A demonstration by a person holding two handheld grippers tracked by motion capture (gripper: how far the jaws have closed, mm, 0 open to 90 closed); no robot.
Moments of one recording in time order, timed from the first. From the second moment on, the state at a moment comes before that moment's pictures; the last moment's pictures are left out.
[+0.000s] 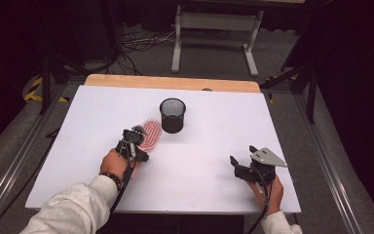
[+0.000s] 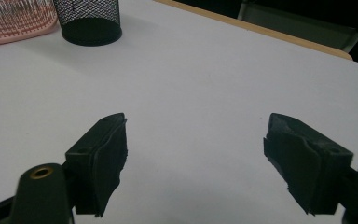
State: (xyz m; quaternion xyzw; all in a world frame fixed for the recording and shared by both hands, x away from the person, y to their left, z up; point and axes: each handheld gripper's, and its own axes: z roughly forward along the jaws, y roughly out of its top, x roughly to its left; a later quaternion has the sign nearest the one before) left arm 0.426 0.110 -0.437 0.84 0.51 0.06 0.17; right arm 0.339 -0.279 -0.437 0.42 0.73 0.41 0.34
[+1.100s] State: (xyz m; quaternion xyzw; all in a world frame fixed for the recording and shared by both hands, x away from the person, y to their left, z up) left arm 0.438 0.151 -0.436 0.88 0.44 0.04 0.19; right arm 0.339 -0.267 -0.445 0.38 0.77 0.40 0.33
